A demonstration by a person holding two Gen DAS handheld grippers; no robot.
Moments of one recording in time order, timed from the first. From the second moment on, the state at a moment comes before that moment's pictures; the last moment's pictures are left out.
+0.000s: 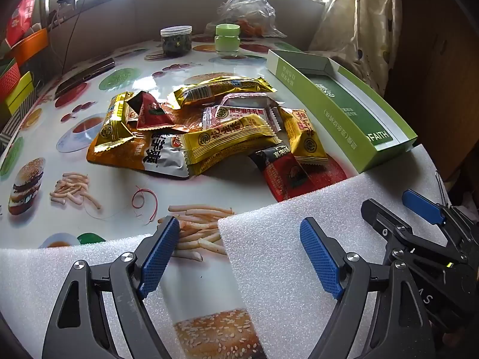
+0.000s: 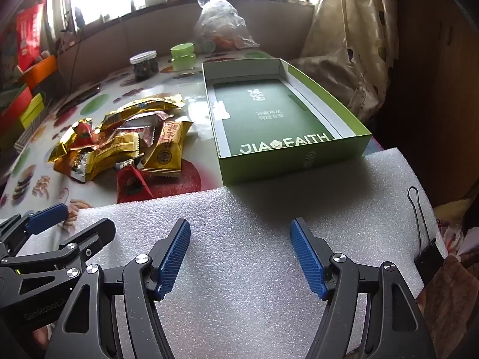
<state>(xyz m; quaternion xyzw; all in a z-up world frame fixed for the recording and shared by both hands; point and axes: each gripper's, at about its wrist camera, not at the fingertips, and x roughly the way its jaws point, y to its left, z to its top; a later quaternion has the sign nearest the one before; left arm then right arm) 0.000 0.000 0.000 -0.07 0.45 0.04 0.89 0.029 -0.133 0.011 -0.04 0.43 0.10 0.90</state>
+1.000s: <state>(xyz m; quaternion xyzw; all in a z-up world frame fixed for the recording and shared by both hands) -0.001 0.002 0.000 -0.07 0.45 0.04 0.89 0.027 -0.133 0.013 -0.04 0.43 0.10 0.90</state>
